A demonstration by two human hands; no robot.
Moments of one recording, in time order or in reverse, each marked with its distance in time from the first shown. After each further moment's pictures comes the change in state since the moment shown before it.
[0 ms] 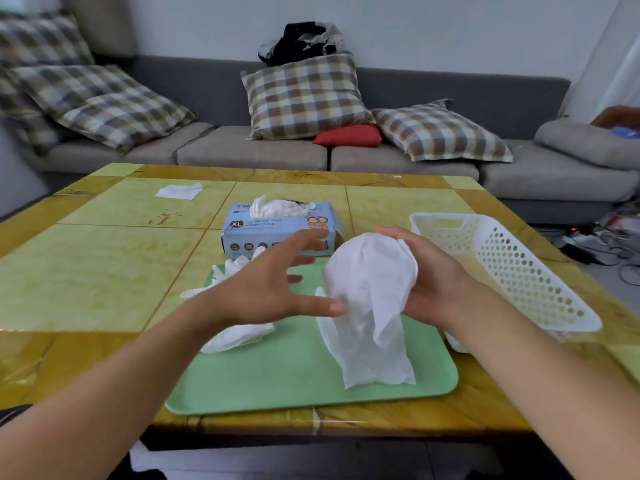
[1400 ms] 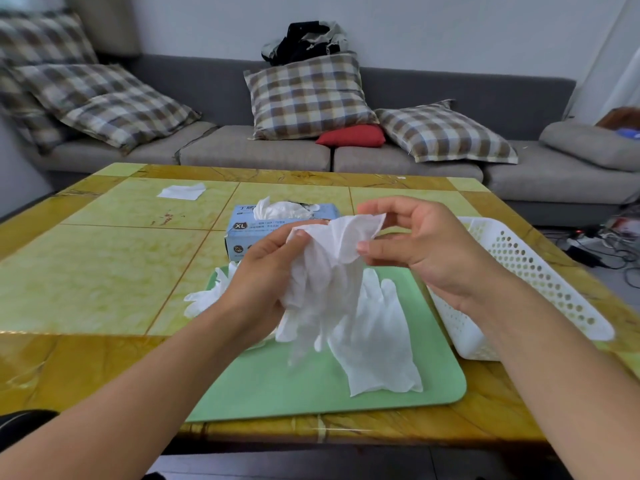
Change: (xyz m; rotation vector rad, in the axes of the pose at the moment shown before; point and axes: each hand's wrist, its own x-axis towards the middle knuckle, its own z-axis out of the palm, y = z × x) left_hand 0.008 0.015 0.020 -0.967 0.393 -0.122; right_hand -0.007 -0.020 0.021 -0.701 0.225 -0.446
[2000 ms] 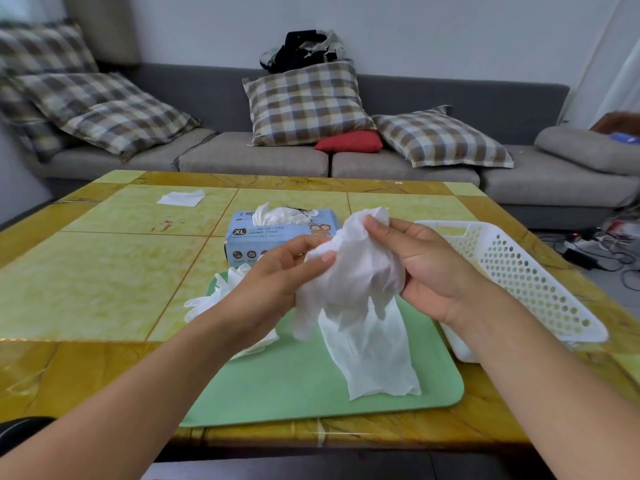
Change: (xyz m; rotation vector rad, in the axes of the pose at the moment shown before) left_hand -0.001 0.001 -0.009 0.242 -0.233 0.003; right_hand 0.005 0.015 0.006 0.510 -0.038 0.184
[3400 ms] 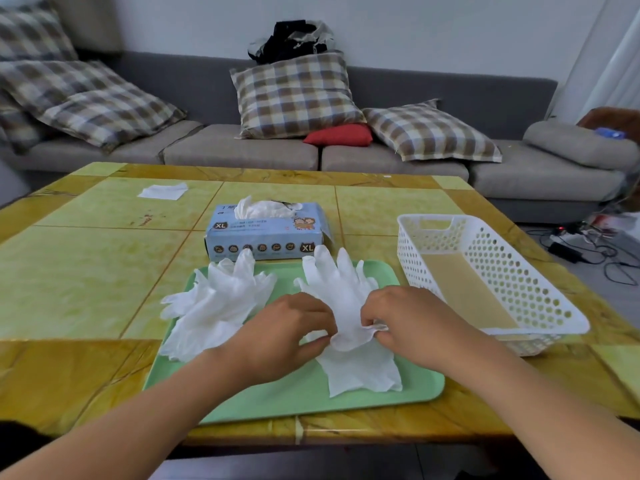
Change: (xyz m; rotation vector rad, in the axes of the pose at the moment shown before) left_hand 0.008 -0.074 -0.002 1.245 -0.256 0.583; right_hand -0.024 0.041 -0.055 -1.906 -0.295 -0.186
